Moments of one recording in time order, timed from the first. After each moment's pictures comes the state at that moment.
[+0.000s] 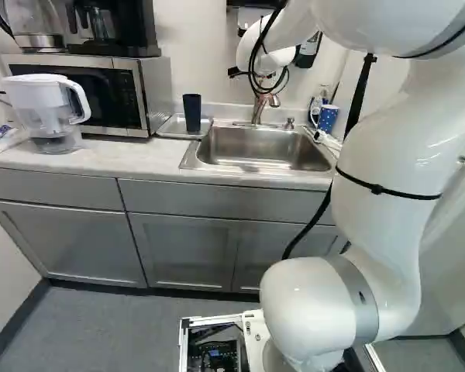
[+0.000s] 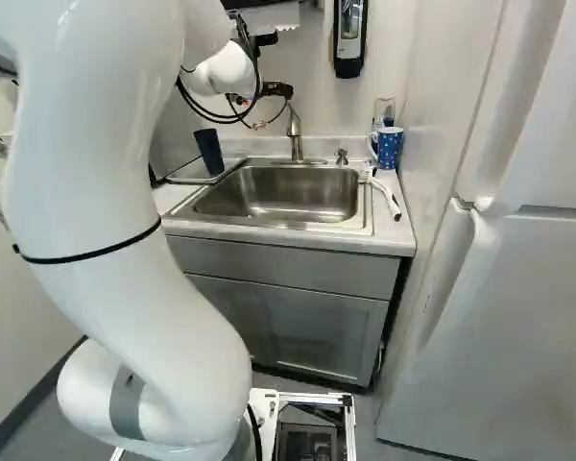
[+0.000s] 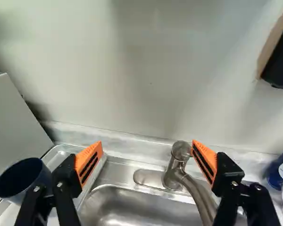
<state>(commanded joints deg) -0.8 -8.4 -71.4 -6.6 11.5 4.1</state>
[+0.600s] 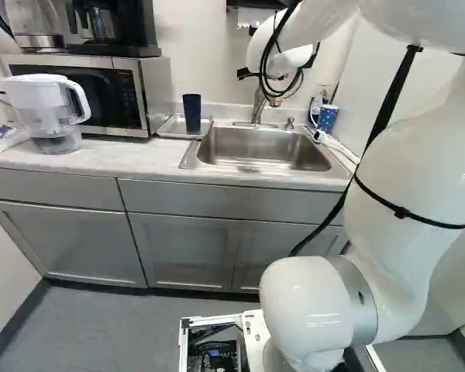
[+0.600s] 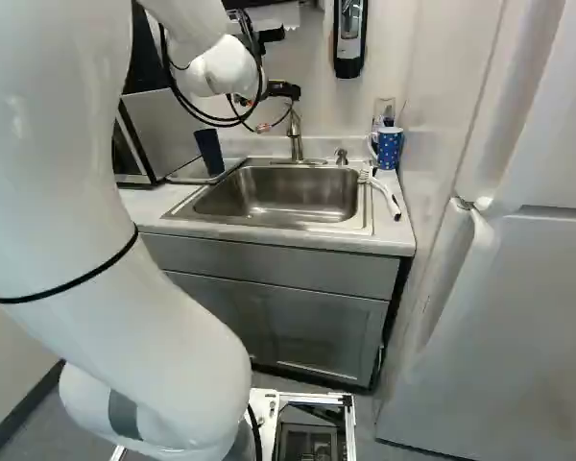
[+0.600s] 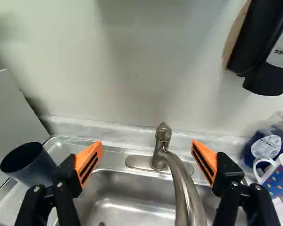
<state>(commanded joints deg) -3.4 -0.1 -62.8 -6.6 11.5 4.1</state>
